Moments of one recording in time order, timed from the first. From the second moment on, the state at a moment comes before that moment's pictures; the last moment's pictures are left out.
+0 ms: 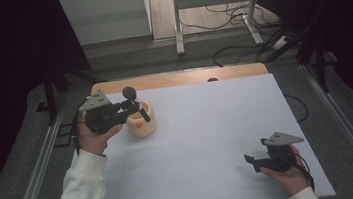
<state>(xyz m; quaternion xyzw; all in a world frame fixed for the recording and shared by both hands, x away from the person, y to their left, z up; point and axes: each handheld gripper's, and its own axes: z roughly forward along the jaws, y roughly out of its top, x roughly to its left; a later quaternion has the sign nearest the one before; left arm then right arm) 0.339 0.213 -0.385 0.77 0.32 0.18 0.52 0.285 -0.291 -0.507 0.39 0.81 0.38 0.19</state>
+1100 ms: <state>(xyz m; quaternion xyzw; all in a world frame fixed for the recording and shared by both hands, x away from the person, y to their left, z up) 0.359 0.234 -0.390 0.74 0.37 0.20 0.51 0.285 -0.291 -0.507 0.39 0.81 0.38 0.19</state>
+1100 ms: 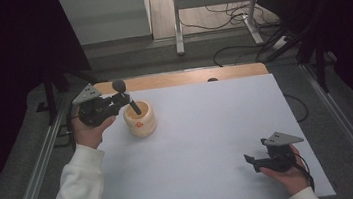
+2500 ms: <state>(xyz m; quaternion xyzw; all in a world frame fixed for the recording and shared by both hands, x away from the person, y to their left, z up) 0.380 0.223 -0.429 0.76 0.41 0.21 0.46 0.286 -0.291 -0.509 0.40 0.82 0.38 0.19</state>
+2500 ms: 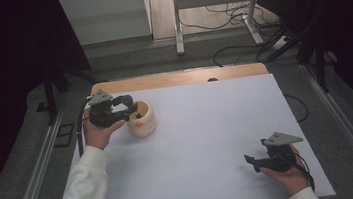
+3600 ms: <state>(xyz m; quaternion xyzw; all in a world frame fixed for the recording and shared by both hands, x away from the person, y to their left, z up) 0.340 0.225 -0.434 0.75 0.40 0.20 0.49 0.285 -0.291 -0.507 0.39 0.81 0.39 0.19</state>
